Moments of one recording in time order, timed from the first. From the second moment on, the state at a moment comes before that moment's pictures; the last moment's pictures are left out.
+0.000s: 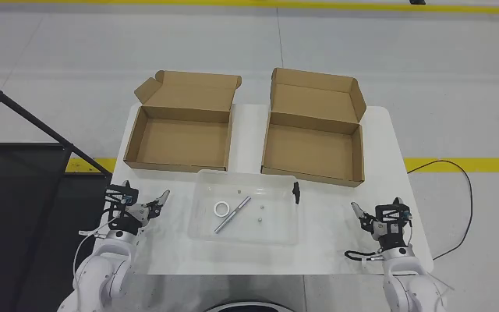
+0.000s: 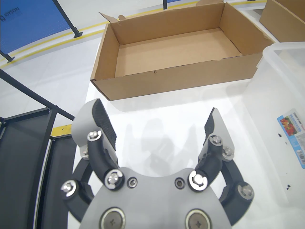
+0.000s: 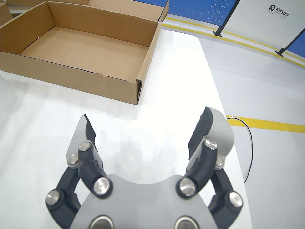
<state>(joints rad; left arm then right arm) 1.73 -1.15 -1.60 -1.80 1.33 0.00 0.00 -1.73 -1.15 1.60 -1.80 -1.33 0.00 0.00</state>
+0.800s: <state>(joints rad) 1.72 -1.17 -1.58 -1.82 1.29 0.09 0.05 -1.44 -1.12 1.45 -1.96 -1.34 -0.66 0.23</state>
